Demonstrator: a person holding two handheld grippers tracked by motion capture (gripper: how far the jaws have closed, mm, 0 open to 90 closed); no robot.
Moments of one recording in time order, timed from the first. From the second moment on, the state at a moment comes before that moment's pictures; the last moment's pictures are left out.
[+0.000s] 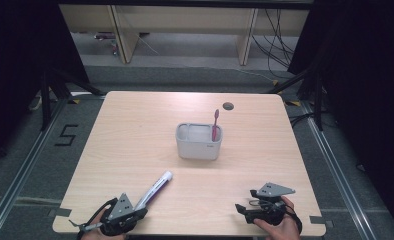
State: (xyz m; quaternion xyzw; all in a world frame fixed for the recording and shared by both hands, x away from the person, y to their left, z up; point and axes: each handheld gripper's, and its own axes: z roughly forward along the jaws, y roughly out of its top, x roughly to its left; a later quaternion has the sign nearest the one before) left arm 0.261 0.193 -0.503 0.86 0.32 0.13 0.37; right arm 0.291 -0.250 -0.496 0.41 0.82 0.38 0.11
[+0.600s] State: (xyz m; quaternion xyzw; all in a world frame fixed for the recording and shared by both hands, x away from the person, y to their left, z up) left arm 0.282 0.201 -0.503 0.87 0.34 0.14 0.33; right arm 0.293 -0.251 -0.497 0.40 0.82 0.38 0.11
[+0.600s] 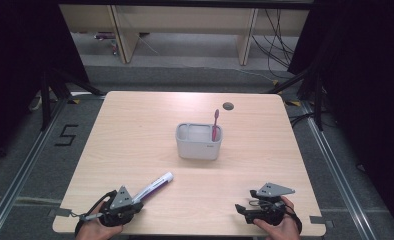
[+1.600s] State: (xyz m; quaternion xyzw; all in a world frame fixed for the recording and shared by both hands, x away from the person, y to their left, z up) left arm 0.334 0.218 -0.497 0.86 0.38 0.17 0.29; right arm 0.293 -0.252 -0.497 0.40 0.82 0.39 0.11
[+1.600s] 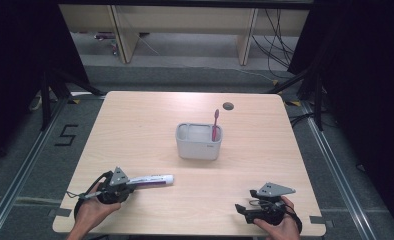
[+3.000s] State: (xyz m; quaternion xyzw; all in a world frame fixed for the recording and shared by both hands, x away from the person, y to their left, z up) left arm 0.408 0.197 -0.488 0.86 0.41 0.17 0.27; right arm 0.294 -0.253 -0.497 0.40 0.82 0.39 0.11
